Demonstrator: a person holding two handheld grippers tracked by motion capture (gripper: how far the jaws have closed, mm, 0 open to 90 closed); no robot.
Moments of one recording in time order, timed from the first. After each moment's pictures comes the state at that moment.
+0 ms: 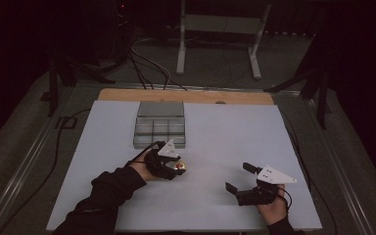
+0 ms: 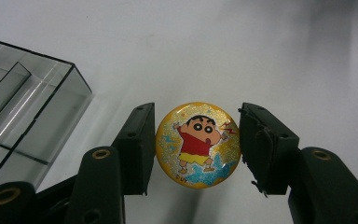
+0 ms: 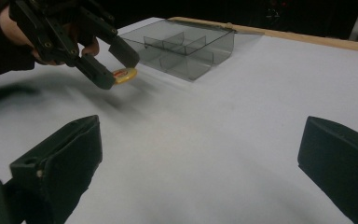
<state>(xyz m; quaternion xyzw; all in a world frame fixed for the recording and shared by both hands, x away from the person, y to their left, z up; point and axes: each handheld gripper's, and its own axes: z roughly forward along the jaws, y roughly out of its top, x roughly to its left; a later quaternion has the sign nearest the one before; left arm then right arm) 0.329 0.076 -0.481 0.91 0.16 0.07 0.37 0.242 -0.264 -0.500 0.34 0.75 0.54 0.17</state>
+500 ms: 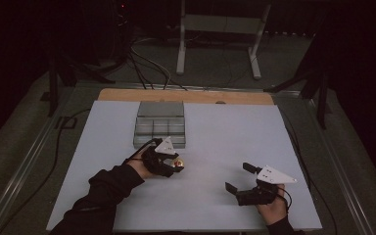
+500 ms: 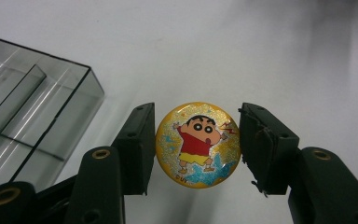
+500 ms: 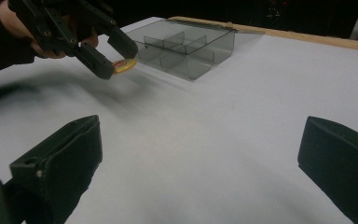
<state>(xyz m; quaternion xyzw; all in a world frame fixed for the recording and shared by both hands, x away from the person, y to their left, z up) 0.333 0.083 -0.475 0.91 0.17 0.07 0.37 0.242 -0.263 -0.500 0.35 0.75 0.54 0.17</state>
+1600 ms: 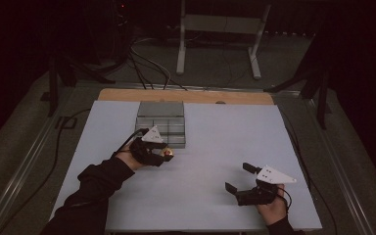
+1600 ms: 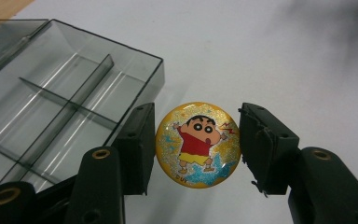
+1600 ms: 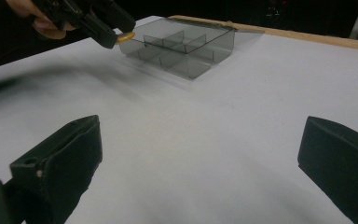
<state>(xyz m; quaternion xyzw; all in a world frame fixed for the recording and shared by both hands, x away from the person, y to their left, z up) 0.352 0.116 -0.460 0.89 0.22 0.09 0.38 0.242 -0.263 -0.500 0.34 0.75 0.54 0.17</state>
